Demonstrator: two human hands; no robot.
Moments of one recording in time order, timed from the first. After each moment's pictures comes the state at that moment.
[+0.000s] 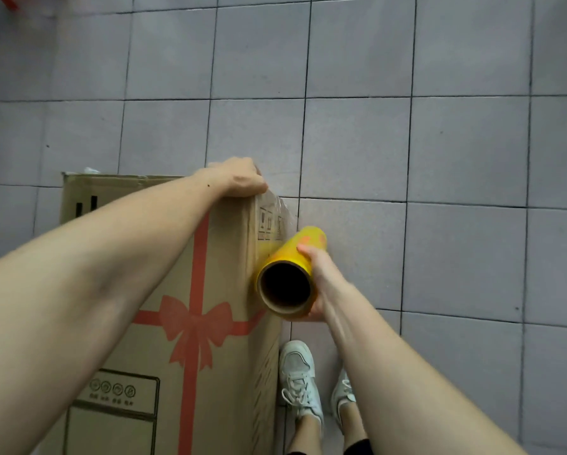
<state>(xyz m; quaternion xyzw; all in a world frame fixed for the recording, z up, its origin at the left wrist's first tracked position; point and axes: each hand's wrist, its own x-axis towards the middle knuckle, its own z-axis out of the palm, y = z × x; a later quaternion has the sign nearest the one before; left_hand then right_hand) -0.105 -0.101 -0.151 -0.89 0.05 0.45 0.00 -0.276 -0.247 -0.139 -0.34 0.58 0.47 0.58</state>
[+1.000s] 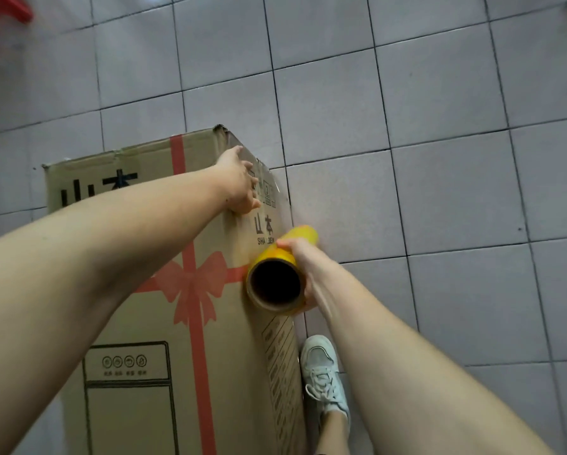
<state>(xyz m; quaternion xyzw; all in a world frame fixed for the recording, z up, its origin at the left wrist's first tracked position) -0.197 -0.127 -0.158 -0.68 0.40 0.37 0.50 -0.358 -0.222 -0.130 -0.38 0.55 0.43 0.61</state>
